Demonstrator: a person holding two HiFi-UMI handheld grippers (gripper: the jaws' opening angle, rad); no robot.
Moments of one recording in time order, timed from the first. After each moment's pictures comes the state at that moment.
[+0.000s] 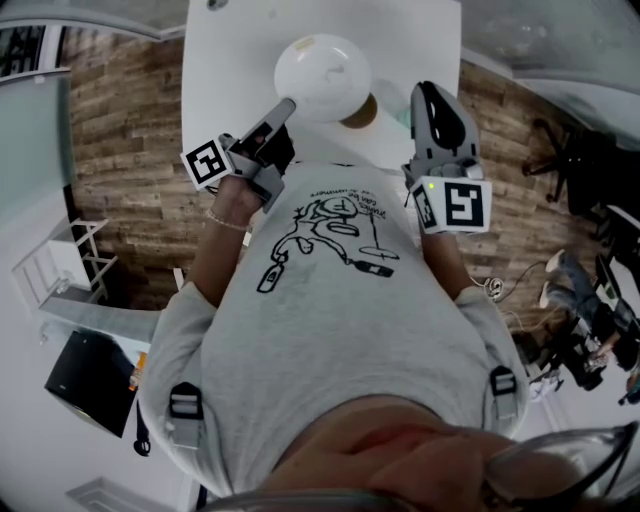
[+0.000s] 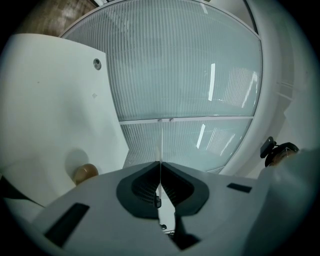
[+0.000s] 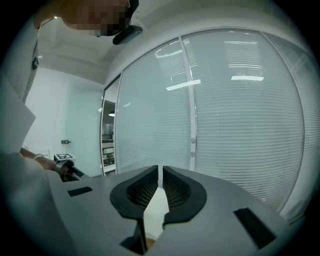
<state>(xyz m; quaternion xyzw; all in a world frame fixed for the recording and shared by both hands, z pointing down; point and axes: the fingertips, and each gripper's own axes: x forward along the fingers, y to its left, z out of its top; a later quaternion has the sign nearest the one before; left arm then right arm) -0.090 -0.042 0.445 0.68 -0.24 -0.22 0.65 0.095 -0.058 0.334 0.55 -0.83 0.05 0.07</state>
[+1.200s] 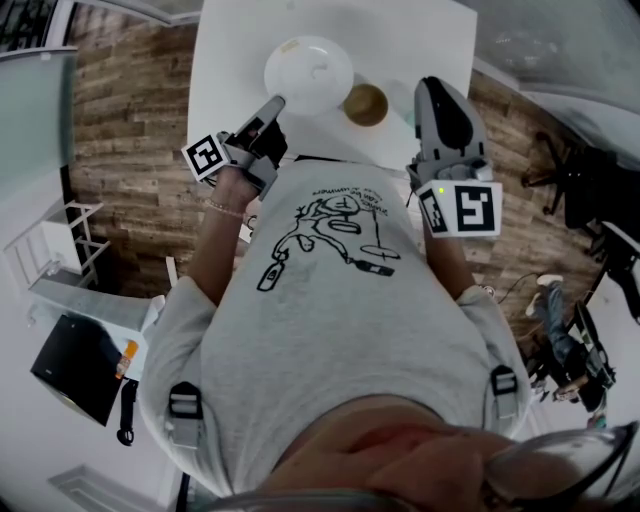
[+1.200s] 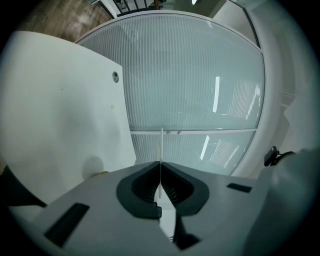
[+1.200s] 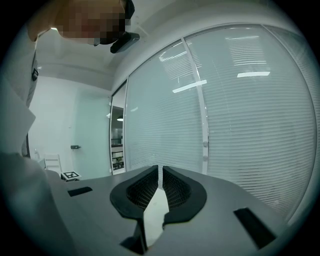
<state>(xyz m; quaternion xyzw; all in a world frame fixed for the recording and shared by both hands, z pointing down) -0.134 -0.035 0.494 0.64 -0.29 -0.26 0.66 0.070 -0.061 0.315 0.51 -0.86 0.05 0.05</state>
